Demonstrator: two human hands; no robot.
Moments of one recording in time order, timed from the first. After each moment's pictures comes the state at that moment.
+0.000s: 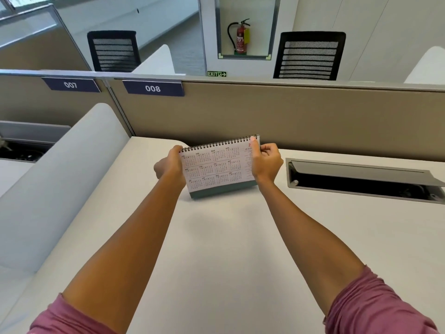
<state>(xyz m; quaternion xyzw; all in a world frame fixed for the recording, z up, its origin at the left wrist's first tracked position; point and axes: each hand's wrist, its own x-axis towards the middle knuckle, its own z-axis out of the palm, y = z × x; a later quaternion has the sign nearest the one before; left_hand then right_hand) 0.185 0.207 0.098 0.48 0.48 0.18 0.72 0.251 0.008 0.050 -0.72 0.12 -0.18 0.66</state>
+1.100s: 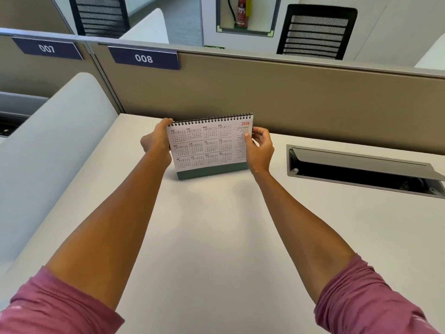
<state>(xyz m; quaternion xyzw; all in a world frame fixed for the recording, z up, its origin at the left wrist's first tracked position) 0.218 0.240 0.080 0.48 0.44 0.18 0.74 0.262 0.021 0.015 -0.73 0.04 -0.12 0.67</state>
